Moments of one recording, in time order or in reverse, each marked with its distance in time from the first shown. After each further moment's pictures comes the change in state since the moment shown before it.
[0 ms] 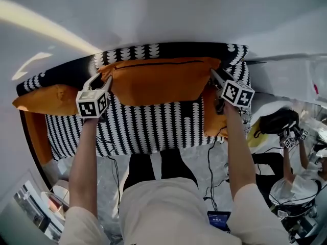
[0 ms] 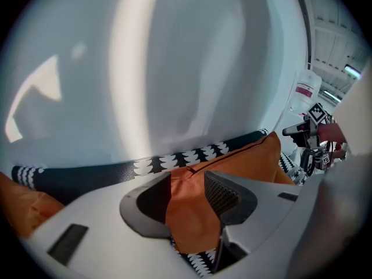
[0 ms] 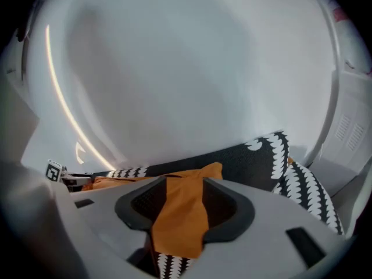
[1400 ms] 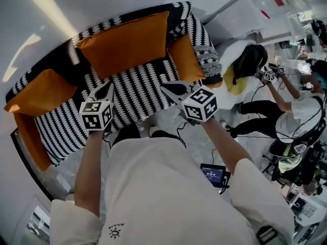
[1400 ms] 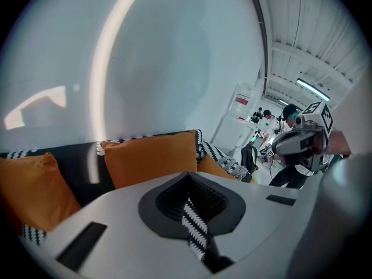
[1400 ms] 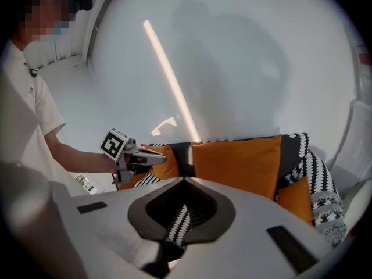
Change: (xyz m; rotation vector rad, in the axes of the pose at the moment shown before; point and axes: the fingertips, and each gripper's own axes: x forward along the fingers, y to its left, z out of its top) left arm -0.229 -0.177 -0.106 0.086 -0.053 -0.354; right arm -0.281 0.281 -0.193 -0.281 0.043 0.330
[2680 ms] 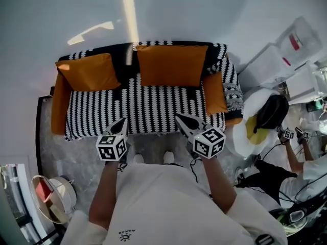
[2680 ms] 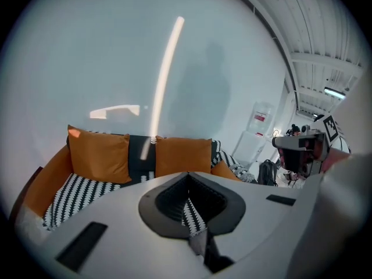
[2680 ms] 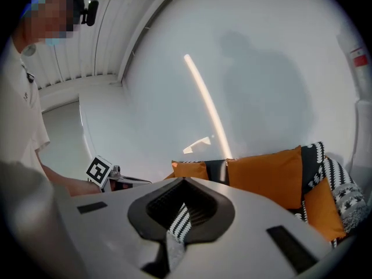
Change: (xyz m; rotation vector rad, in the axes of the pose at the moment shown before) left arm -0.234 -0.091 -0.130 -0.178 -0.180 0.329; right arm -0.101 0.164 -0.051 -0.080 -0.255 0.172
